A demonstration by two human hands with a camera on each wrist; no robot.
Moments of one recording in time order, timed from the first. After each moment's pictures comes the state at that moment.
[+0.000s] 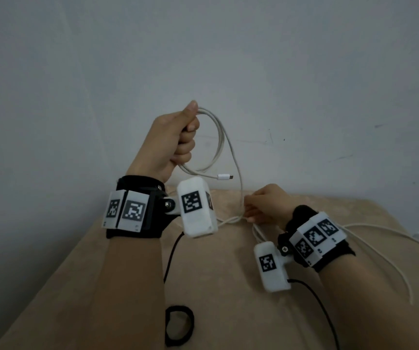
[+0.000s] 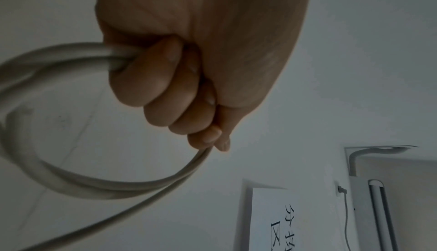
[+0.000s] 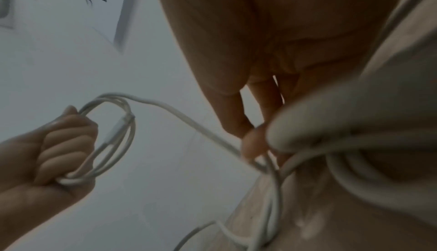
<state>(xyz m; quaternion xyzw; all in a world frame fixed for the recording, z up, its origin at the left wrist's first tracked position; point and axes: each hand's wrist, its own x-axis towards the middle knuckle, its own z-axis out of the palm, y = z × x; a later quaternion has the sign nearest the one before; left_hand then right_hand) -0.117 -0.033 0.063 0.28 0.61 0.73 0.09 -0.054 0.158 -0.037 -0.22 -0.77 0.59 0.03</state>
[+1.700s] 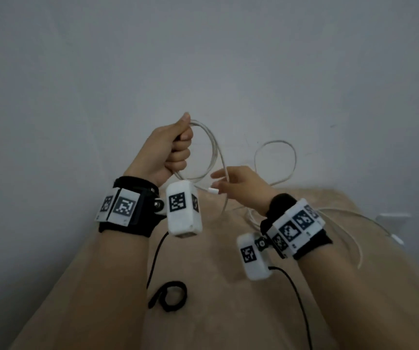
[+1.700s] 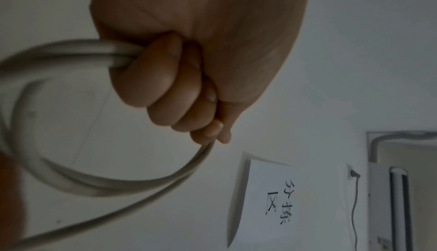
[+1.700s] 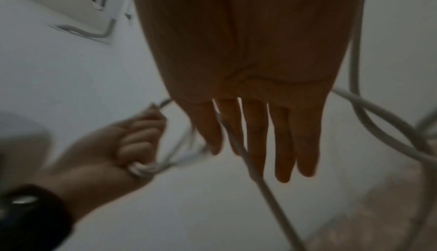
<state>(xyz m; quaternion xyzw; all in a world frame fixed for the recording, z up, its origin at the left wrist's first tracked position) -0.080 -0.032 0.084 0.28 0.60 0.72 0.18 -0.004 0.125 0.021 -0.05 -0.88 0.47 0.10</state>
